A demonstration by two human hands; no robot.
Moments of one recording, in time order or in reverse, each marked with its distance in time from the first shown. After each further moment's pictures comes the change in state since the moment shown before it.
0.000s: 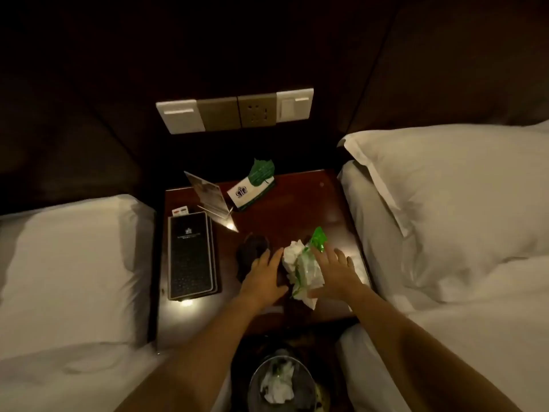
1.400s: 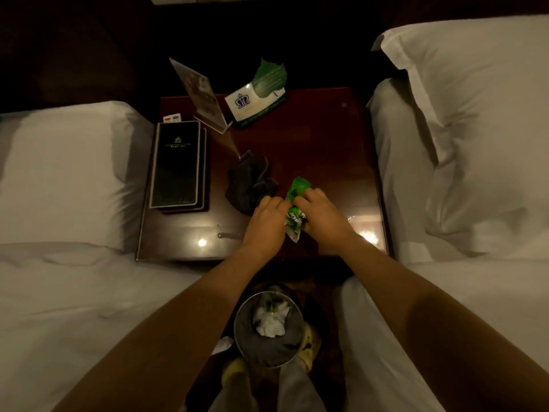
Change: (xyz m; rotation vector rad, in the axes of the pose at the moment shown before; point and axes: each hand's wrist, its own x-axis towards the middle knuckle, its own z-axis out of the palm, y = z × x) left_hand 0.005 0.003 0.104 0.104 0.480 0.108; right_hand 0.017 0.013 0.073 0.106 0.328 -0.510
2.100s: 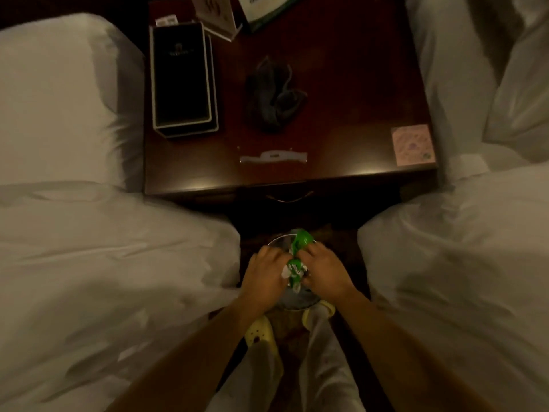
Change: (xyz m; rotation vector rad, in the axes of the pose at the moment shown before) left_hand -0.212 -0.092 0.111 0.002 -0.385 -0.036; right_hand -0.144 -0.071 0.222 0.040 -0.257 0.181
